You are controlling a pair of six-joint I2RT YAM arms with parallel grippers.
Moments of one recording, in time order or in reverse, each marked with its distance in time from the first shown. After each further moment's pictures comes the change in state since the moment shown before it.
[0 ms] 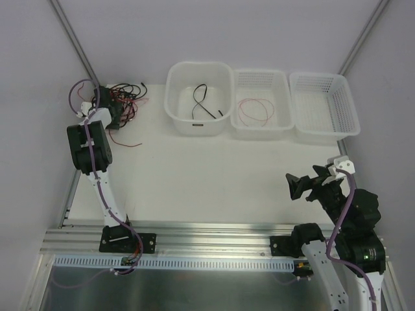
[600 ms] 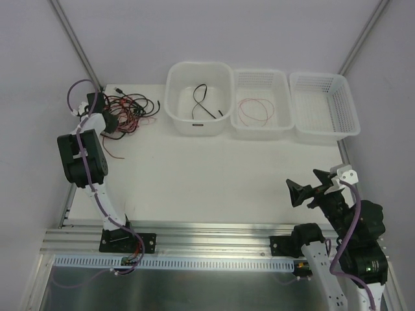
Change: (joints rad) left arm 0.028 -0.191 -0.198 -0.044 0.069 0.290; right arm 0.000 -0.060 0.003 -0.025 -0.035 -0.008
